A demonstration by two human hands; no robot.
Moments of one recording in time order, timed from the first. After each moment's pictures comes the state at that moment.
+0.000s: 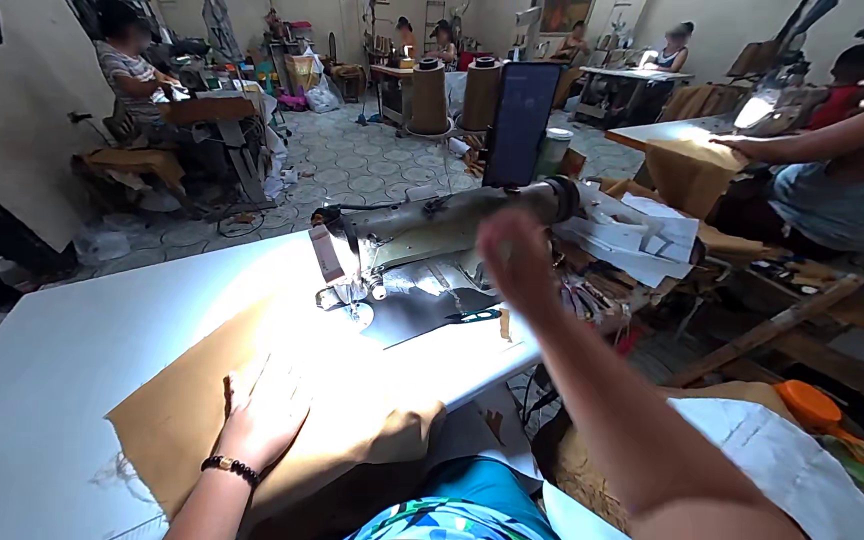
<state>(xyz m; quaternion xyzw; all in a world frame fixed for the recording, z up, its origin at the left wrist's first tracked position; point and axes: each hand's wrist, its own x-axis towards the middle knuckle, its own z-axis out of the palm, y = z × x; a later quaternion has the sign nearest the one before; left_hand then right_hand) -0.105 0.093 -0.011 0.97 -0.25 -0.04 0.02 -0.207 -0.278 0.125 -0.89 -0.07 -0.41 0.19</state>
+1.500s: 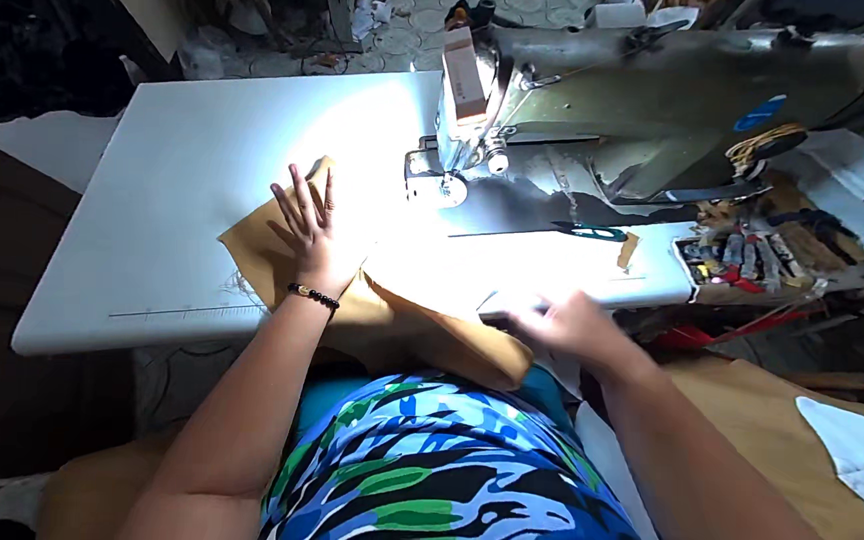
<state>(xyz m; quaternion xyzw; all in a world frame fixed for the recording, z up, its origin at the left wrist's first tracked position) -0.109 0.094 -0.007 0.97 -0.06 0.14 0.17 -0.260 -0.202 0.020 -0.95 -0.09 -0.08 0.27</state>
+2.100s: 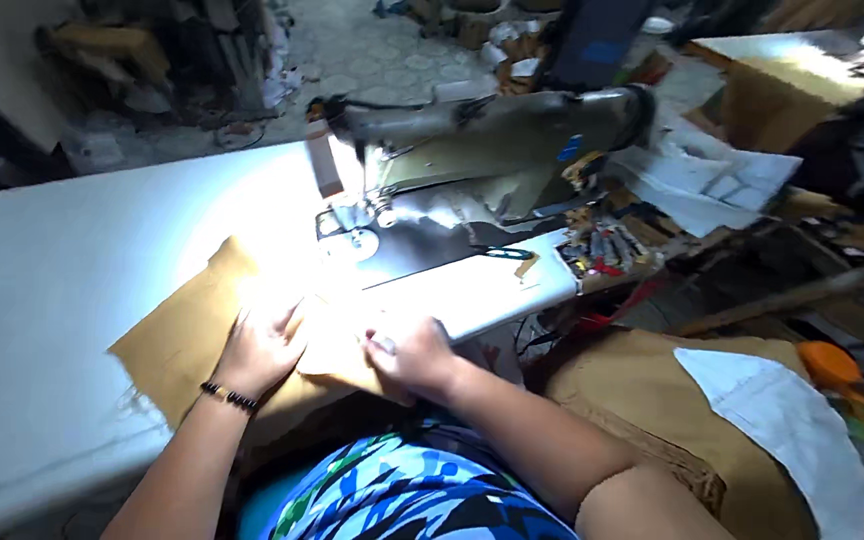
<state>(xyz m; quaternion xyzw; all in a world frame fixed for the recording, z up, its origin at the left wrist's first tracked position) -0.109 0.099 -0.030 0.91 -0.33 0.11 0.25 -0.225 -0.132 -0.010 -0.94 -0.12 -0.16 0.28</state>
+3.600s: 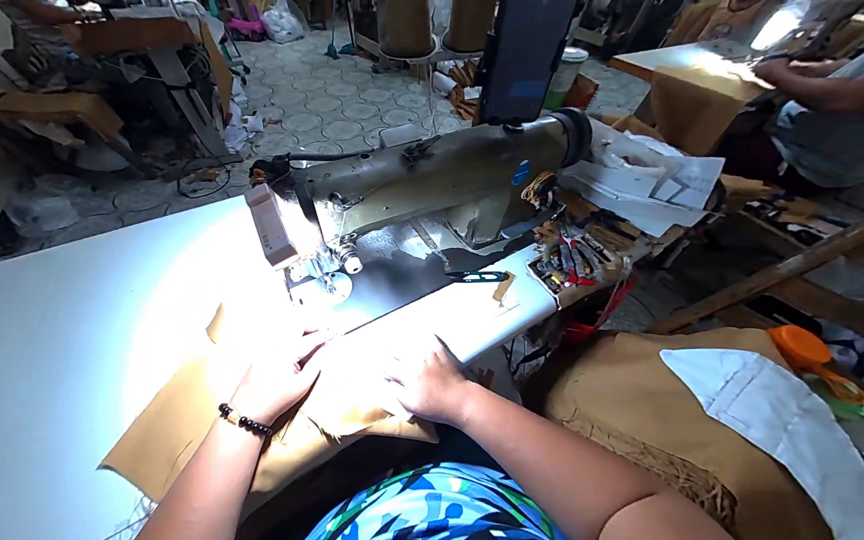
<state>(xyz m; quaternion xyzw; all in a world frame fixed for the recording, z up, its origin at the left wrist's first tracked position) -0.075 0.044 -0.031 0.83 -0.46 0.09 0.31 -0.221 -0.177 -0.015 -0.98 -0.09 0.04 0.19</state>
